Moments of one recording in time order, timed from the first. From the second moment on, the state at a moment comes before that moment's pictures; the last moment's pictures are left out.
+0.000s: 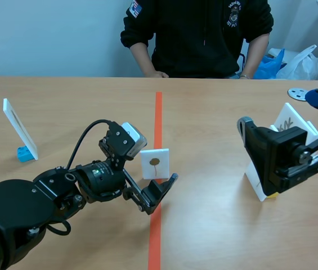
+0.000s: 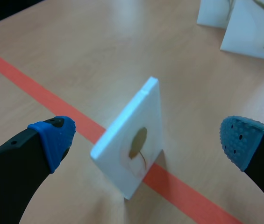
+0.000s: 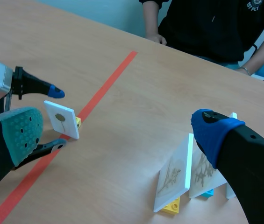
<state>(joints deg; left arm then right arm) -13.6 -7.7 25.9 44.2 13.0 -24.9 -30.3 -40.6 19.4 13.0 126.3 14.7 22.1 -4.9</state>
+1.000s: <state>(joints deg) -12.0 -7.5 25.9 43.8 12.3 -24.1 -30.2 -40.6 19.0 13.0 126.3 14.7 22.1 -3.8</state>
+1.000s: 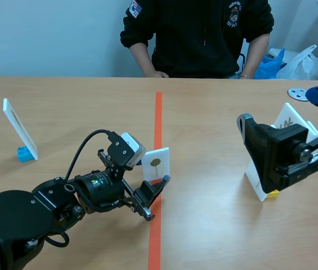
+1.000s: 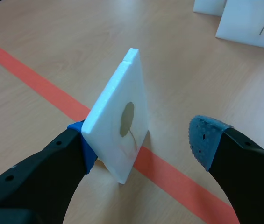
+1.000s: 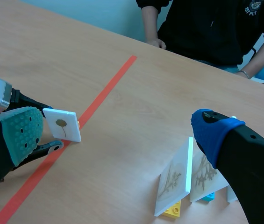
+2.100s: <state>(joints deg) -6.2 -8.0 25.9 48.7 -4.7 -26.7 -26.0 -40.6 19.0 13.0 126.3 14.7 22.1 -3.8</state>
